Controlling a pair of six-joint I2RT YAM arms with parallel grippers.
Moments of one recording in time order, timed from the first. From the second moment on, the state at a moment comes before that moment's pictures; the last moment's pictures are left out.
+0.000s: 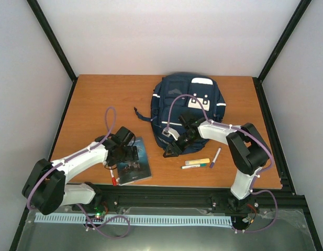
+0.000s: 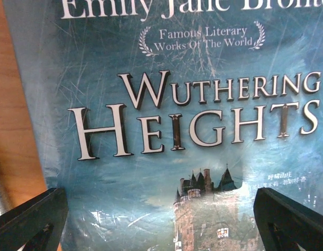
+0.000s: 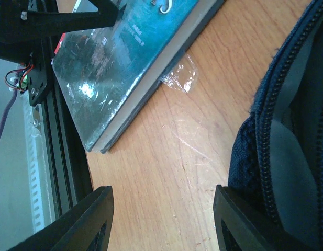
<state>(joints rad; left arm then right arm) -0.59 1.26 0.66 -0.74 -0.06 -0.82 0.59 1.79 1.04 -0.55 -0.83 -0.26</state>
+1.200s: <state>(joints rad) -0.58 1.13 0.49 -0.47 0.05 -0.88 0.71 1.89 1.19 -0.59 -0.60 -0.18</state>
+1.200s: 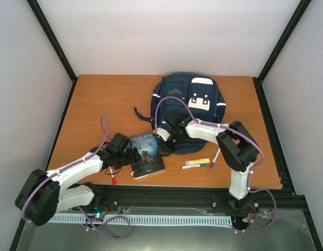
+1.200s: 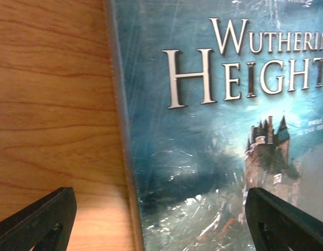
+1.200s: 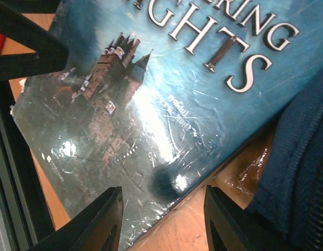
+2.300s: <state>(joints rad) -0.52 0.96 0.43 -0.22 0.26 -0.95 0.69 2.00 1.26 -0.65 -0.69 -0.22</state>
